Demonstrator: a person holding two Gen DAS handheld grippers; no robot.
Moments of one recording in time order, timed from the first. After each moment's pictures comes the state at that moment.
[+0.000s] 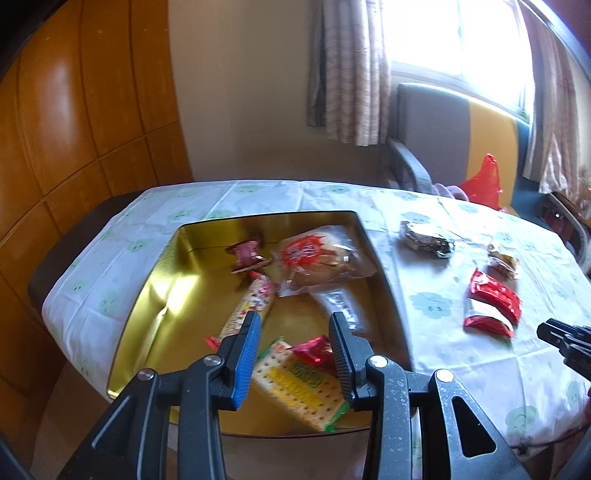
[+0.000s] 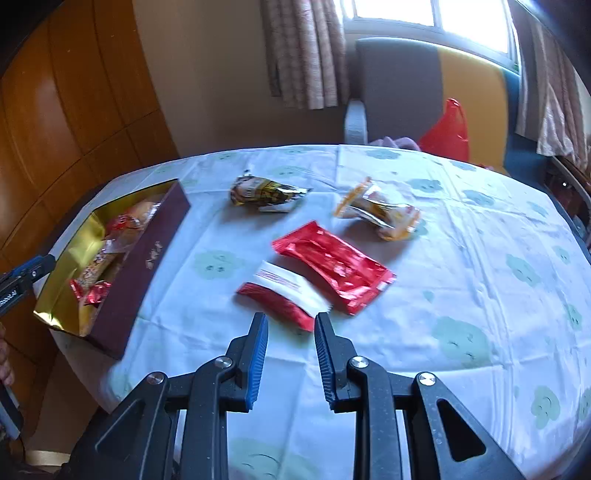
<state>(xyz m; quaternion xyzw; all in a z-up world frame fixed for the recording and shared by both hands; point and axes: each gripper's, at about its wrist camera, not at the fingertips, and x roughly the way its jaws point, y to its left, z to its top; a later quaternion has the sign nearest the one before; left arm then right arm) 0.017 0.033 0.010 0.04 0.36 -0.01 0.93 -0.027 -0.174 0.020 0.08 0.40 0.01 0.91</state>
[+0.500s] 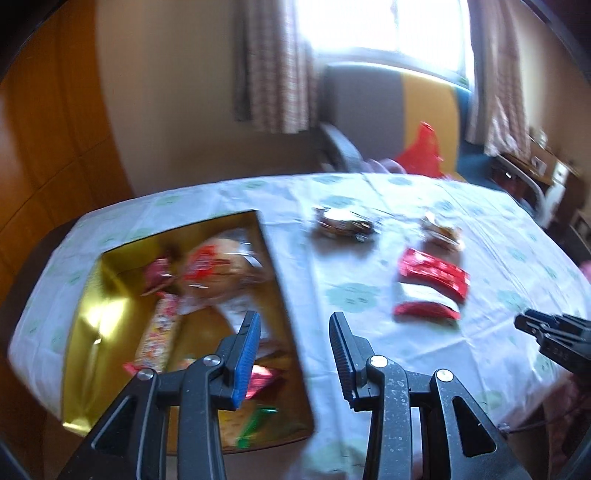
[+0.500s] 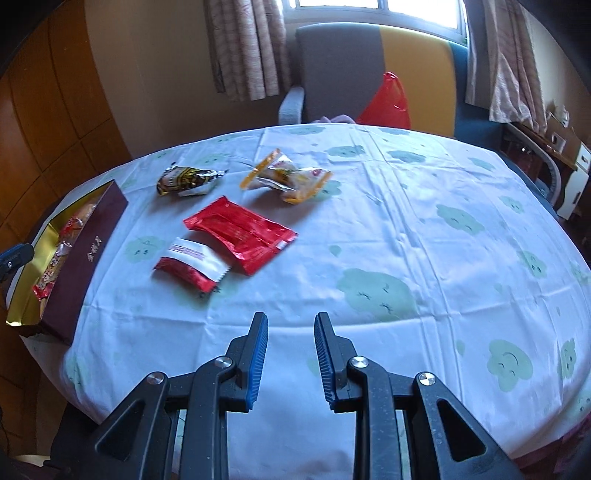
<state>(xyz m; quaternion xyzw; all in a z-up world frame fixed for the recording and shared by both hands) 0.029 -0.043 0.009 0.08 0.39 -0.13 0.91 -0.063 -0.232 -0.002 0.11 0.42 -0.07 0.90</state>
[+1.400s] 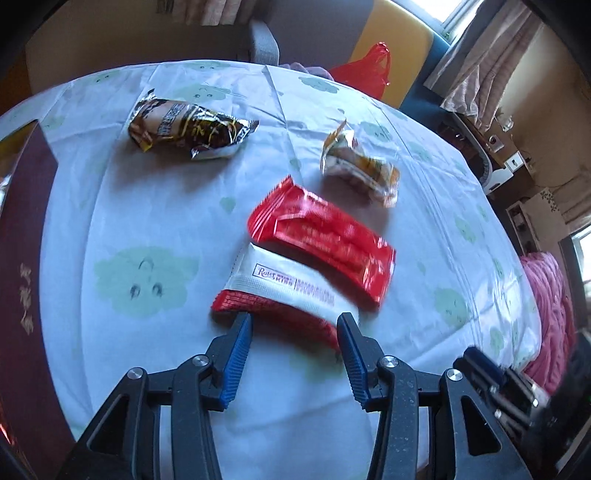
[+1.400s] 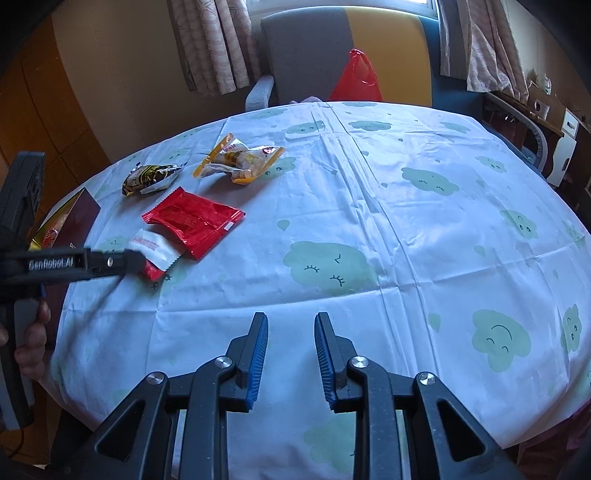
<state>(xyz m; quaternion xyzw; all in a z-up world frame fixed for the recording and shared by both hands) 0.115 -0.171 -0.079 -0.03 0.57 -0.26 0.78 -0.073 -0.266 -0.024 0.15 0.44 -0.10 0.88</state>
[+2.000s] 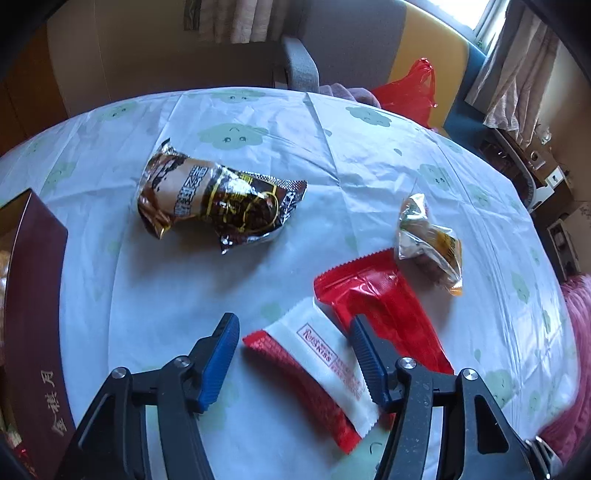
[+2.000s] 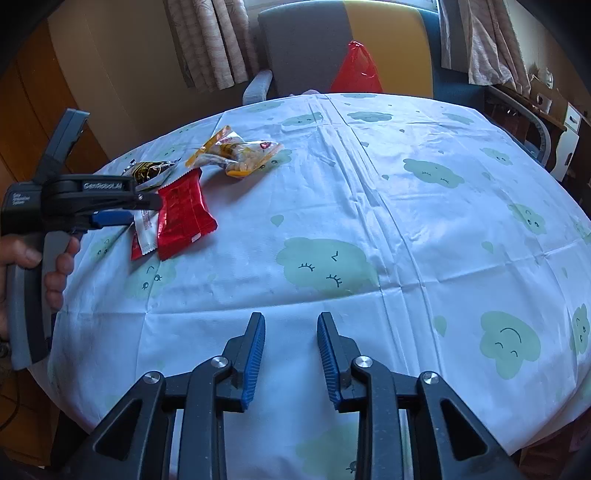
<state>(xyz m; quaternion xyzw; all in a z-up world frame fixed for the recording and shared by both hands) 0.185 -0.193 -0.089 0.01 0.54 -0.17 0.82 -0.066 -0.269 -0.034 0.15 0.45 -0.10 0.88</state>
